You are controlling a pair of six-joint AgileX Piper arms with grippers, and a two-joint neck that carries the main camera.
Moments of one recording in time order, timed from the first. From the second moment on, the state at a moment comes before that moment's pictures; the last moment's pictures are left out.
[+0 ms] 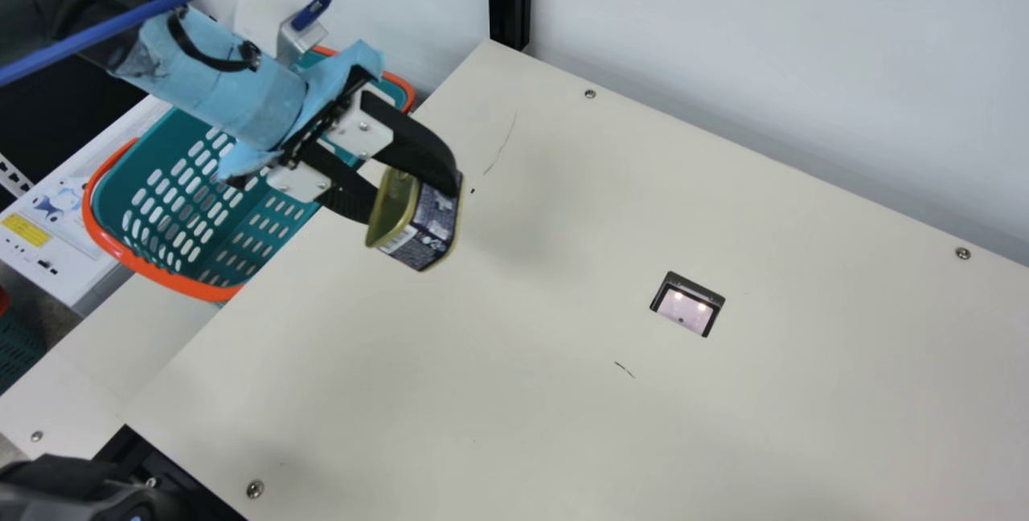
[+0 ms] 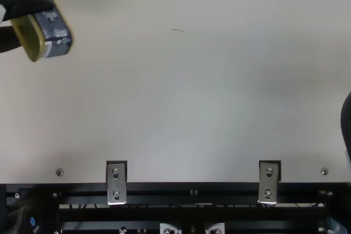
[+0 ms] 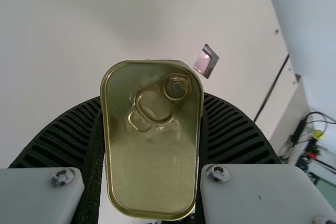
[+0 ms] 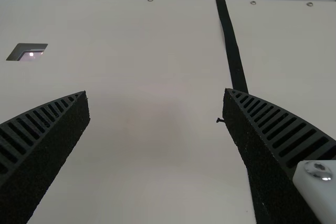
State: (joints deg) left arm 17.8 82.5 -60.2 -45.5 69.8 -3.7; right arm -4.0 13.5 -20.2 4.9 38.2 -6.5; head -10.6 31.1
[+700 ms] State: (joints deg) left arm 17.5 82.8 -59.8 -46.6 69.9 -9.7; right arm -4.0 13.5 -20.2 4.9 38.2 -6.5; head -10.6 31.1
